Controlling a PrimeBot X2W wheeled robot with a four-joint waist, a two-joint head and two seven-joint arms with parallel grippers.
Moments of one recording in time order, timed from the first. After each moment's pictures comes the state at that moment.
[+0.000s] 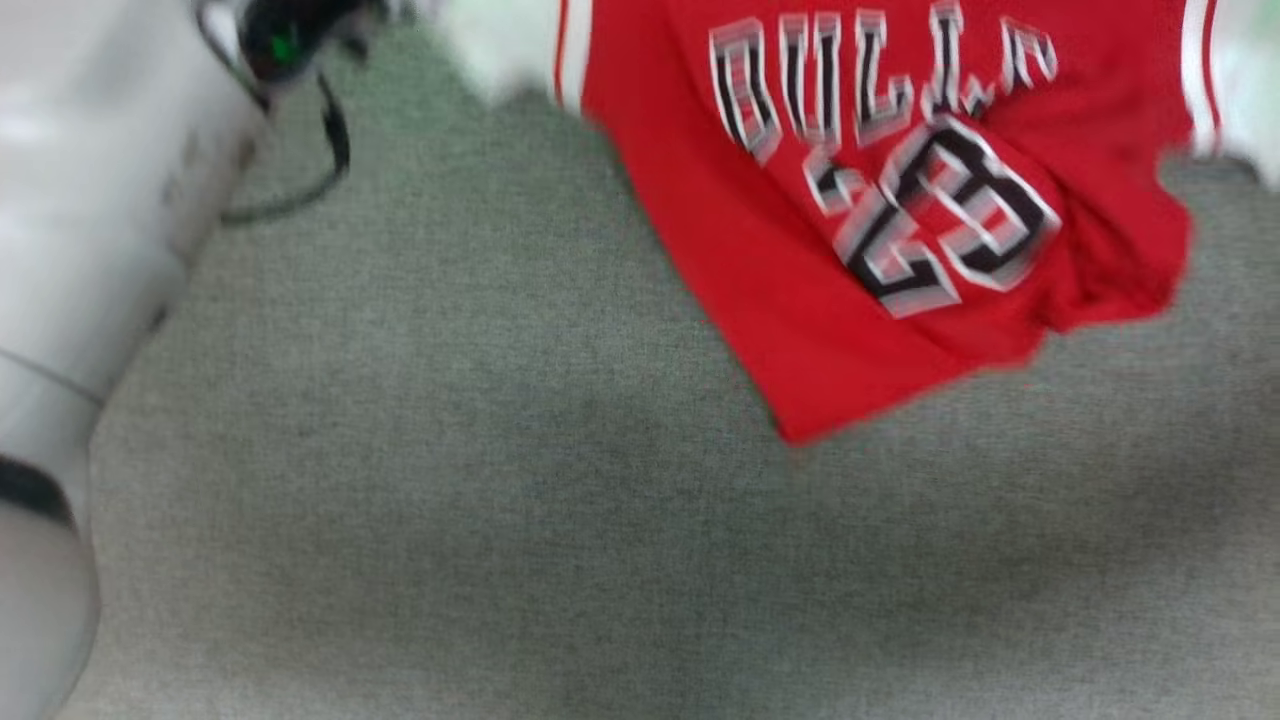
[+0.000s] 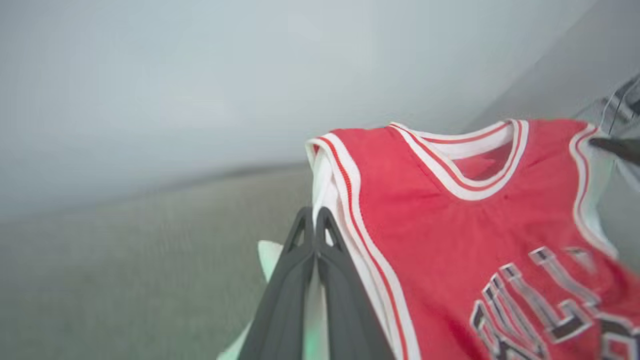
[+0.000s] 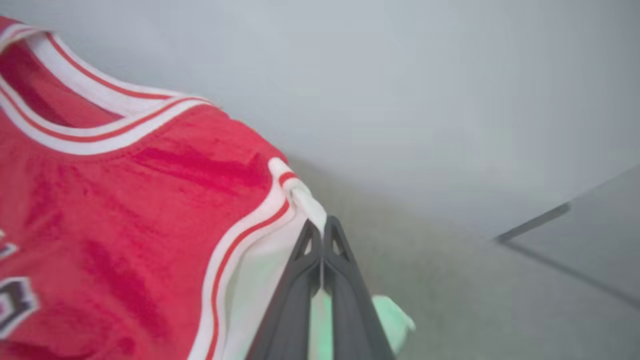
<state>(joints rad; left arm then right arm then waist) -1.59 0.41 -1.11 0.86 -1.33 -0.13 0.18 -1.36 -0.76 0.86 0.61 0.95 0.13 0.22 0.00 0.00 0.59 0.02</state>
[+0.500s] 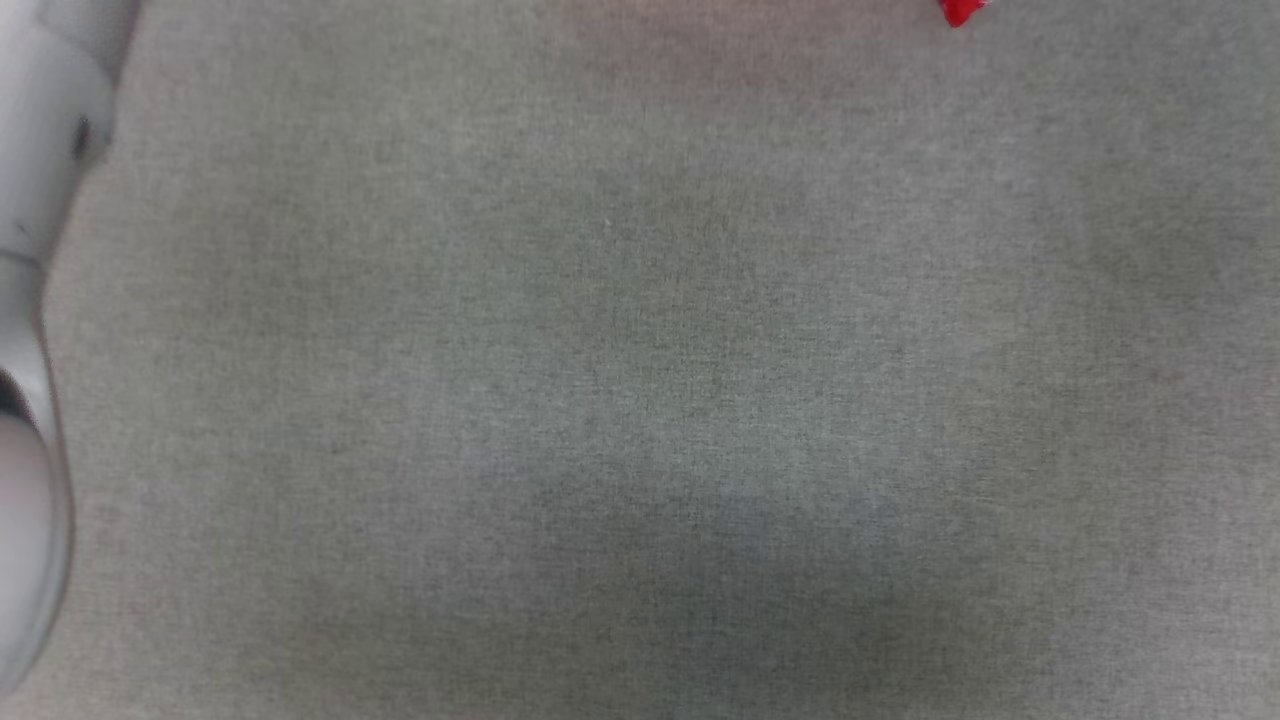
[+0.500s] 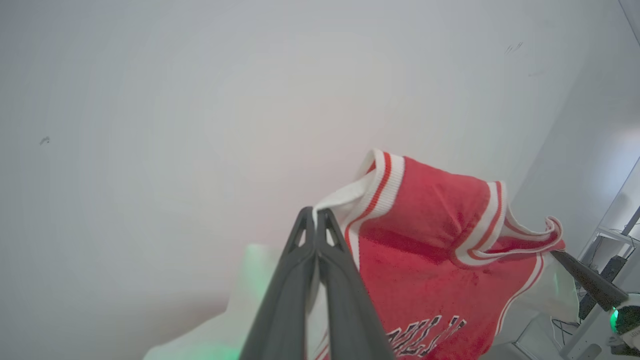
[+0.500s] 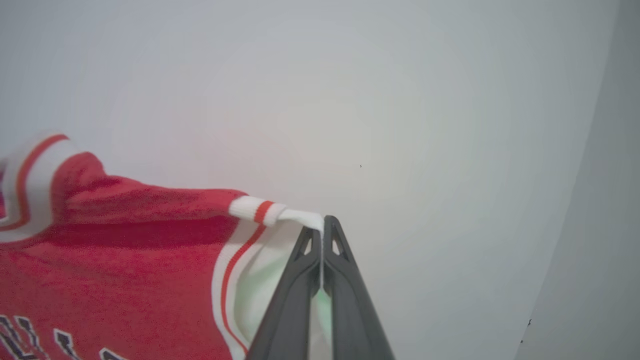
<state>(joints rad) -1.81 0.33 -0.93 0.96 -1.41 -0.13 -0.17 -1.72 -0.54 0.61 1.02 0.82 0.13 -0.16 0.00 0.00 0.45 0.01</state>
